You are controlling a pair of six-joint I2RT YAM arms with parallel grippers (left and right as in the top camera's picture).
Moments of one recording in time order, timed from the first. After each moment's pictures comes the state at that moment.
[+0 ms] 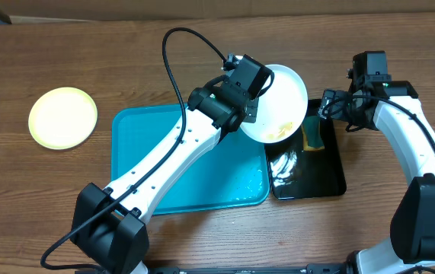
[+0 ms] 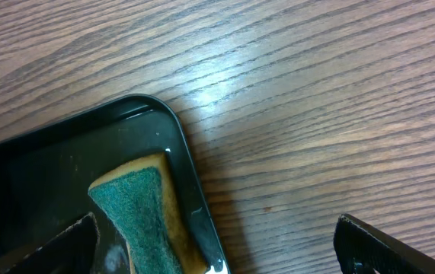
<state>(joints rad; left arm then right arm) -0.65 1.80 1.58 -0.78 -0.27 -0.44 0.00 1.73 1.28 -0.79 0.04 0.25</state>
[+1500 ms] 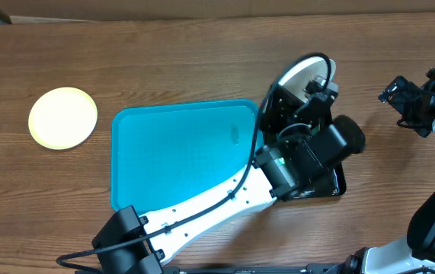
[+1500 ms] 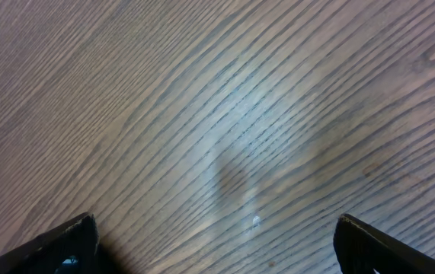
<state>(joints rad) -1.08 1.80 1.58 -0.41 -1.23 0.06 -0.38 1.73 1.28 -0.64 -0.10 0.38</state>
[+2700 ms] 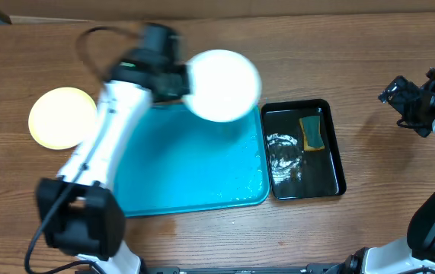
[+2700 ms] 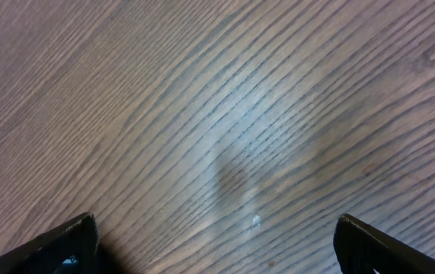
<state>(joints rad) -0.13 1.80 1.59 -0.89 0.19 -0.37 -0.38 1.73 1.28 -0.64 -0.10 0.38</state>
